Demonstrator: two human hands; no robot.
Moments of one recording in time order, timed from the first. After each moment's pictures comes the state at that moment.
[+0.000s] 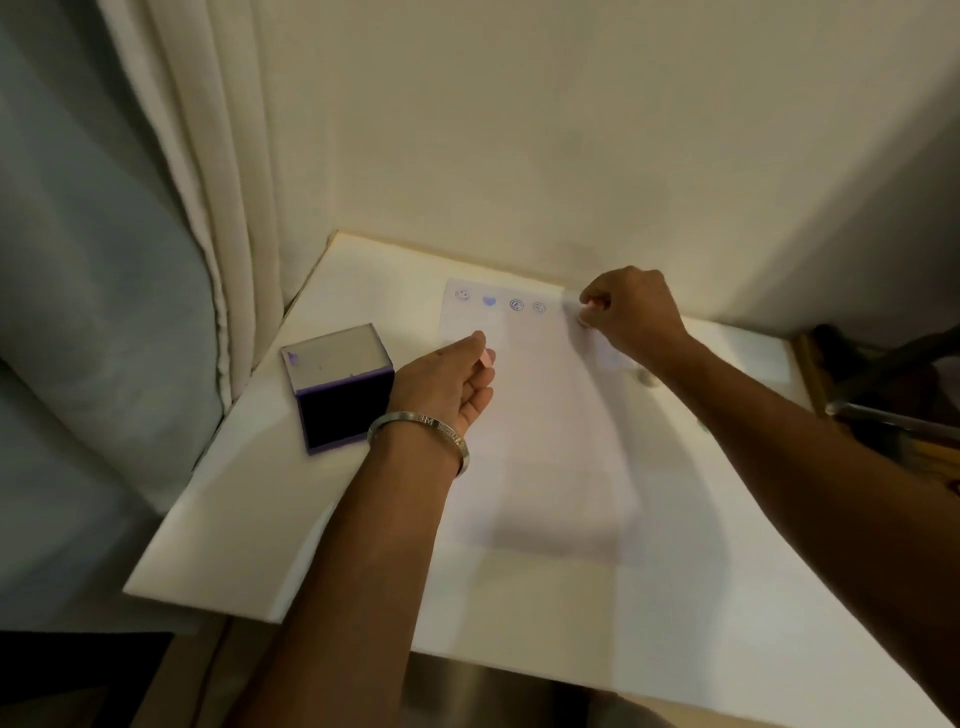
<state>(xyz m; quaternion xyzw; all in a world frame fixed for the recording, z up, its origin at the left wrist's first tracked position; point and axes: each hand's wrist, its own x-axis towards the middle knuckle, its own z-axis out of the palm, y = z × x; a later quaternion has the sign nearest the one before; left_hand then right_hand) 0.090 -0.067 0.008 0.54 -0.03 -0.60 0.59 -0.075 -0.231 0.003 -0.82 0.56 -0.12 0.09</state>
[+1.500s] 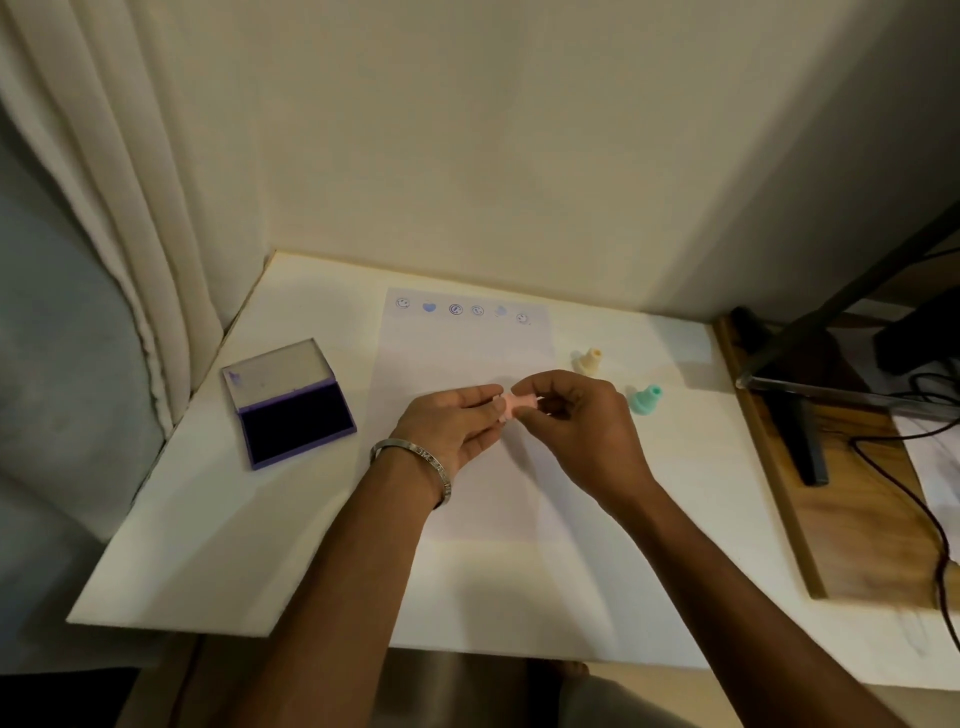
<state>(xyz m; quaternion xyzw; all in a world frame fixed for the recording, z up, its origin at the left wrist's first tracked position) 0.045 -0.060 -0.007 0.51 -0.16 -0.68 0.50 -0.107 -0.080 0.011 -0.71 0.55 -0.28 0.34</state>
